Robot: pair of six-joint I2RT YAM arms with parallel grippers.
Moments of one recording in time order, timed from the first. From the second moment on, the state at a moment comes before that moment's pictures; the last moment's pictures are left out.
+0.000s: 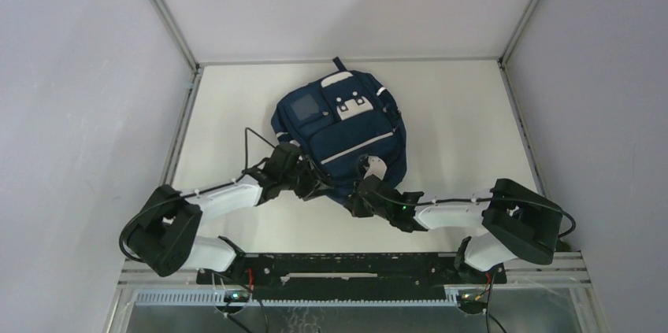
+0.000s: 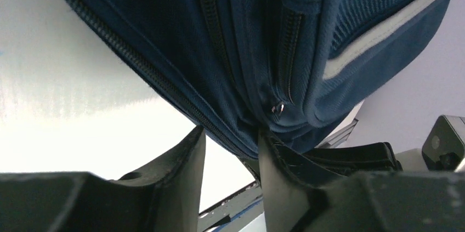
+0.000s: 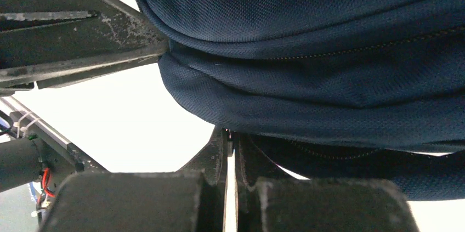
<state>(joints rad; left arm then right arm) -0.62 1.34 0.57 -0.06 0.23 -1.16 1.06 1.44 0.53 0.18 0.21 0.90</state>
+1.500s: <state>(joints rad) -0.33 1.03 0.69 -0.36 0.26 -0.60 0.88 1.16 0.41 0.07 0.20 0.82</state>
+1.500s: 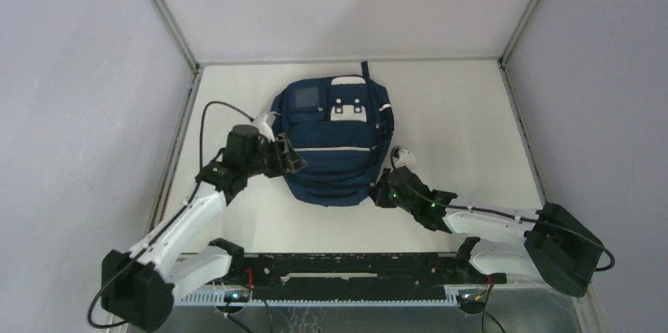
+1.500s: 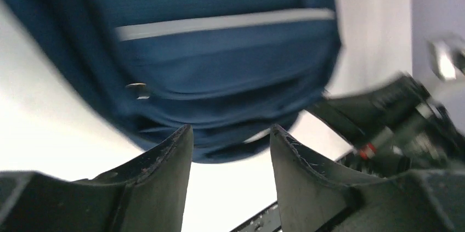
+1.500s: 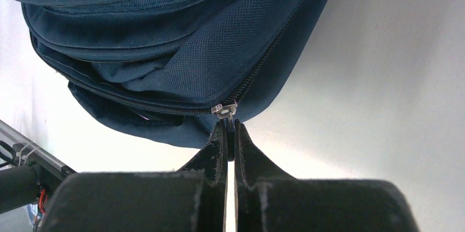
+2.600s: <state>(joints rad) -1.14 1.40 0.69 0.11 -0.27 0.31 0.88 1.16 0.41 0.06 0.19 0.83</state>
